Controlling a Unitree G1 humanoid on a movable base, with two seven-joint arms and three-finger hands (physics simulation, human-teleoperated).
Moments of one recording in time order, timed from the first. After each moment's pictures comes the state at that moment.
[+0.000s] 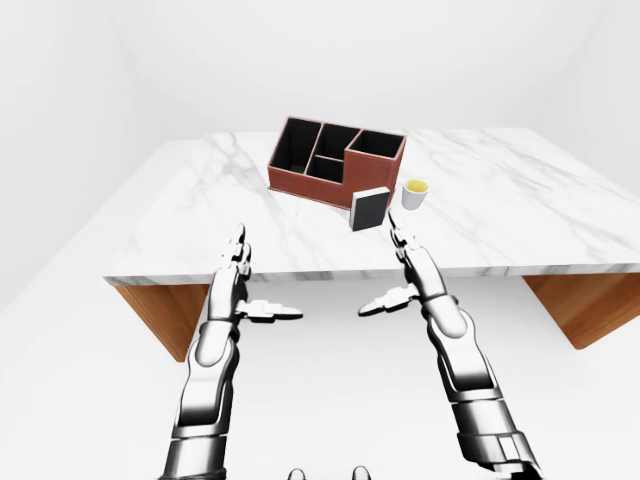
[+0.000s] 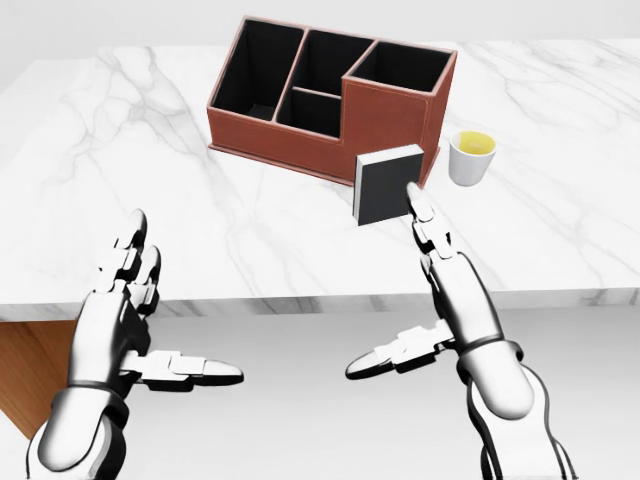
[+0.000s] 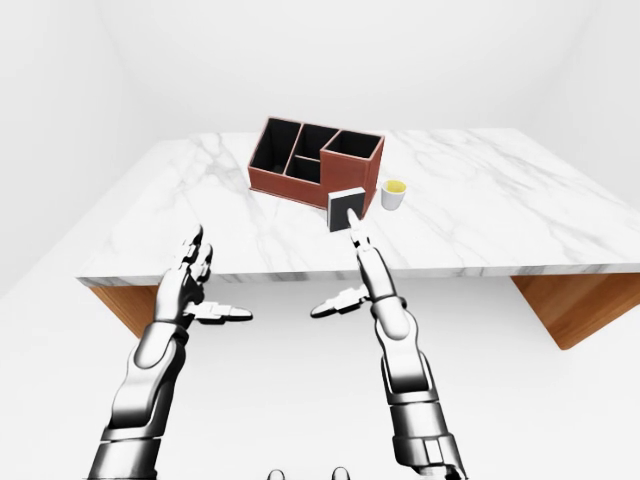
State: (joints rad) left arm -0.12 0.06 0.07 -0.02 -0.03 0.06 -0.09; right arm -0.24 -0.08 -0.02 0.08 -0.20 0.02 0.17
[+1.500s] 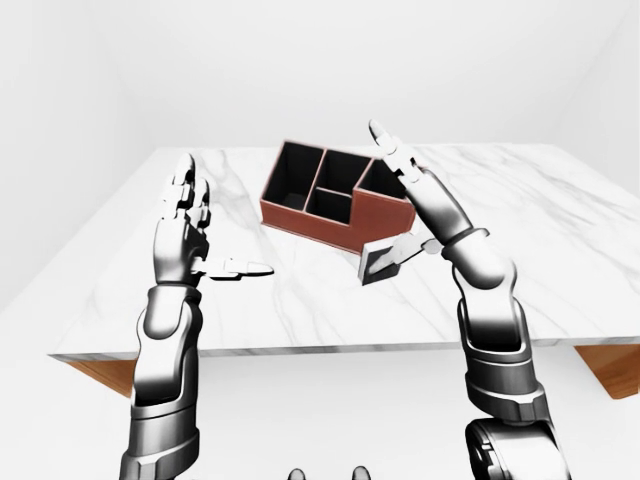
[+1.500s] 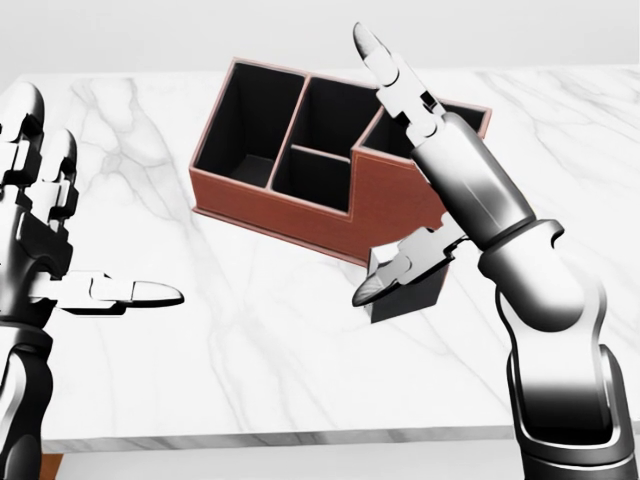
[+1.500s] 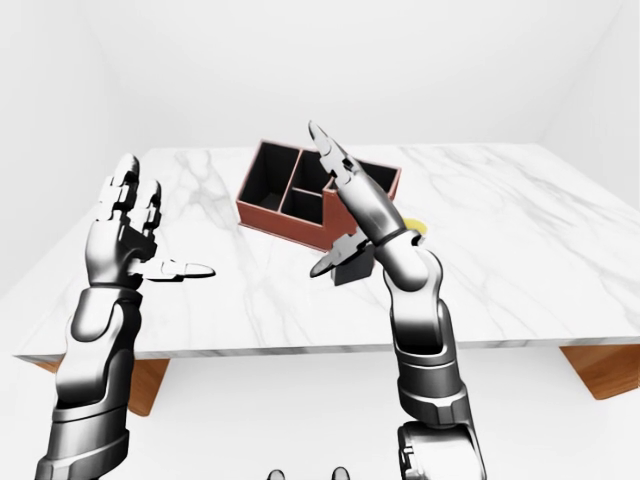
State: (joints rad) left arm -0.28 0.17 0.19 -0.21 -0.11 0.09 -0.10; right arm -0.52 -0.16 -0.05 -0.22 -0.44 0.09 0.46
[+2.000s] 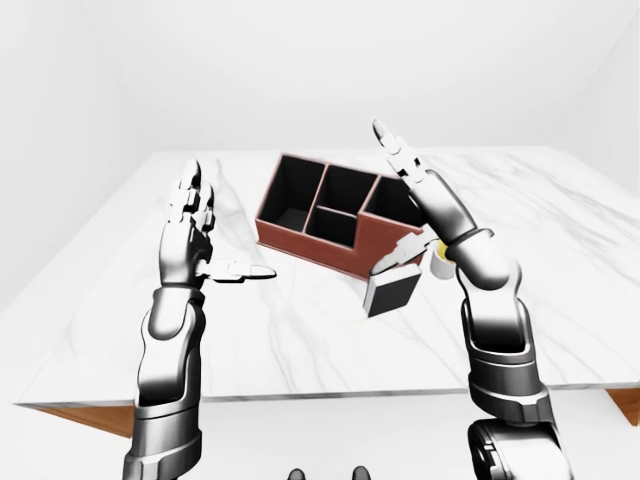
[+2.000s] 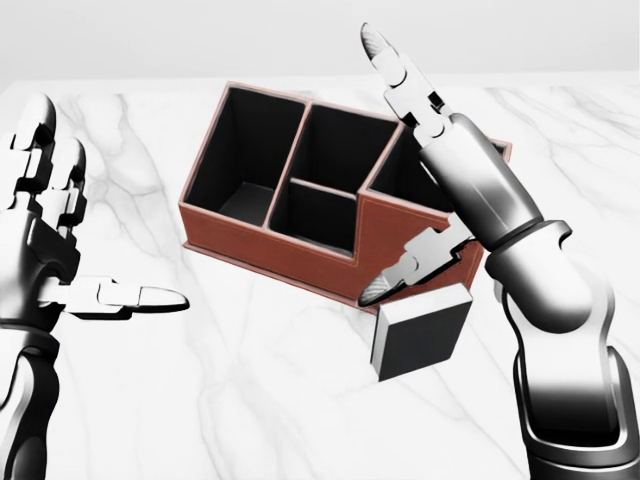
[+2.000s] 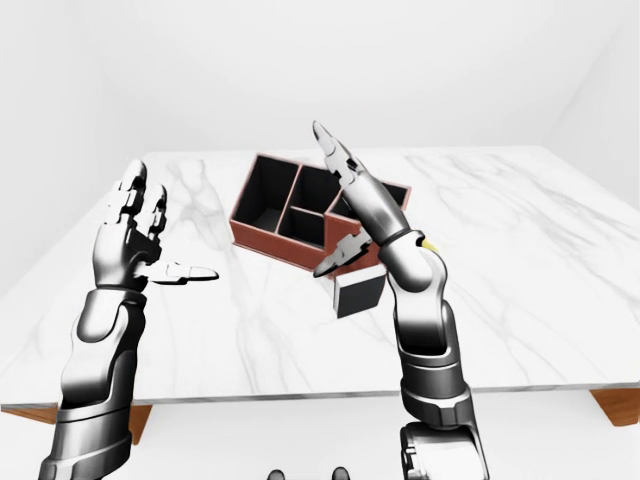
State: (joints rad) left arm -0.27 0.17 0.19 -0.19 -0.10 0.09 -0.11; right arm -0.51 -0.17 -0.06 -0.22 -0.44 0.09 0.46
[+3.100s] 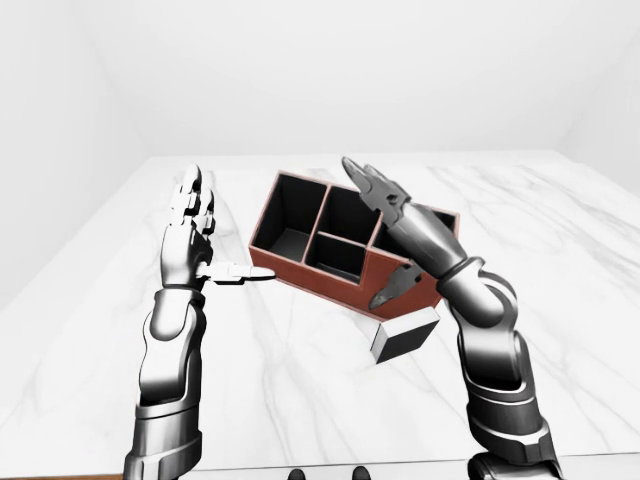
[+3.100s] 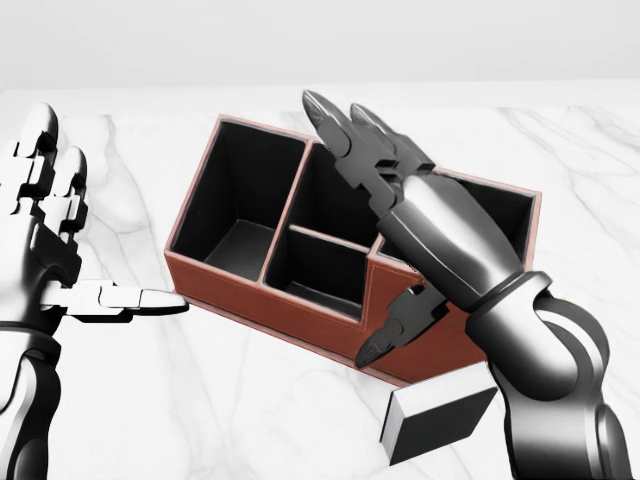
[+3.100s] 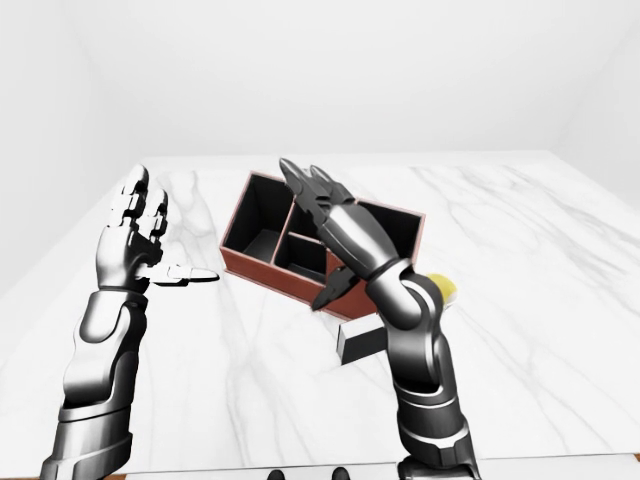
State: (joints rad) left arm -0.27 0.17 0.19 -0.17 -0.10 0.09 -0.10; right arm -0.38 -0.13 0.00 -0.38 -0.61 -0.01 0.56
